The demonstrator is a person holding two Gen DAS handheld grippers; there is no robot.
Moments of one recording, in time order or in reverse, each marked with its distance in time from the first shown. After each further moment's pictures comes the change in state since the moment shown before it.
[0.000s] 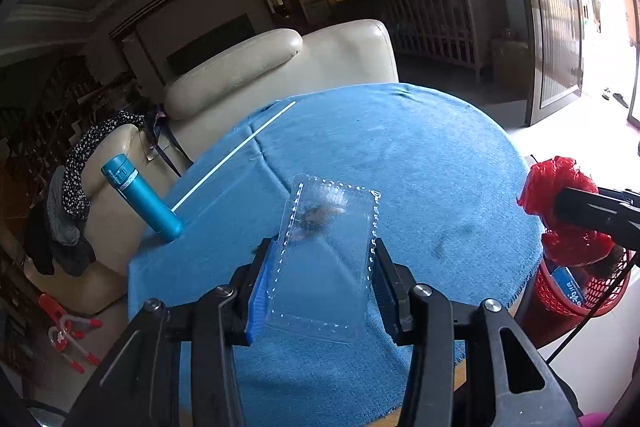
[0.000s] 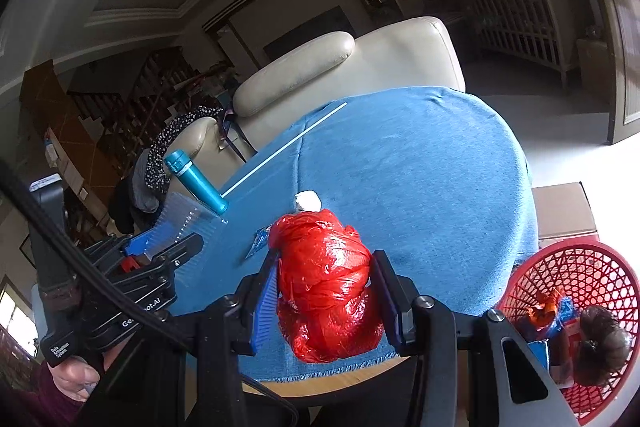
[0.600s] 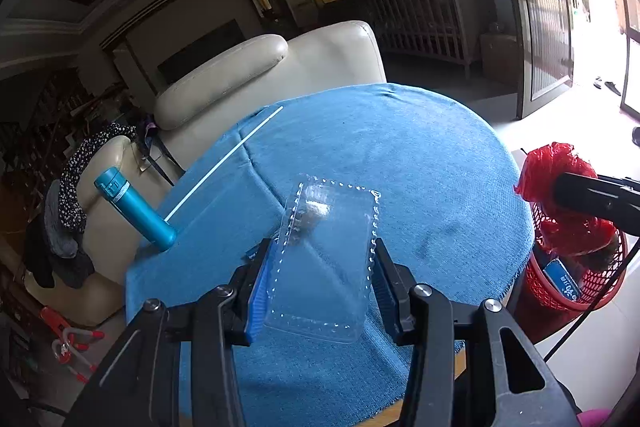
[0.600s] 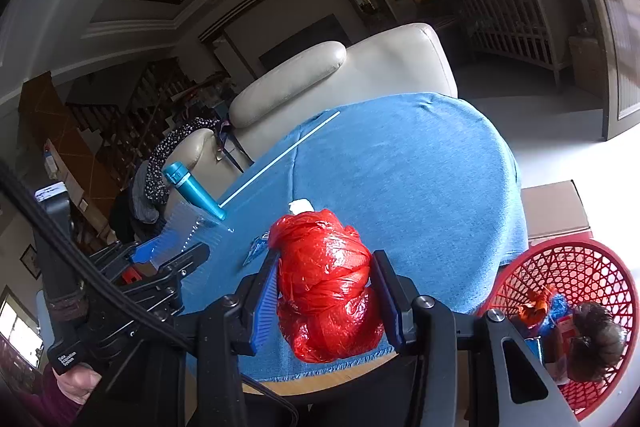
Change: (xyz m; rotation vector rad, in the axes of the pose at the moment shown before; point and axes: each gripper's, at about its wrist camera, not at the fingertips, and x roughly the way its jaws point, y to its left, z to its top) left arm -0.005 -0.019 0.004 0.044 -0.010 -0.012; right arm -0.017 -0.011 0.000 0.025 -0.030 -0.004
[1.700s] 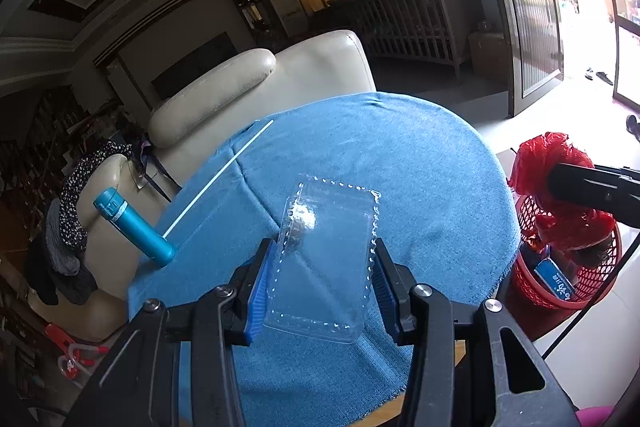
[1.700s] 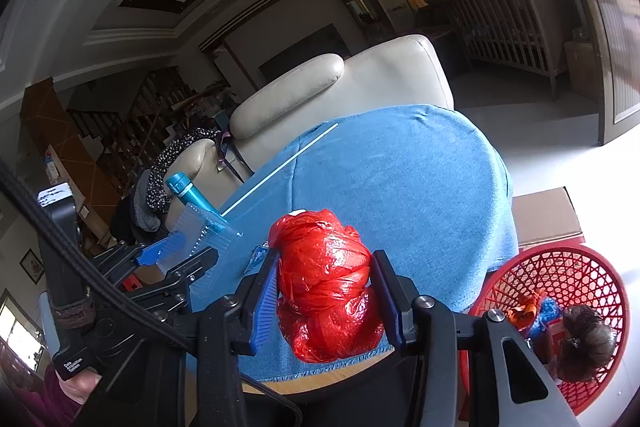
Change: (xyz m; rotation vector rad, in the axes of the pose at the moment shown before) left arm -0.012 -0.016 0.008 0.048 -0.033 -0.010; right arm -0.021 -0.005 0.002 0.004 -0.036 0.001
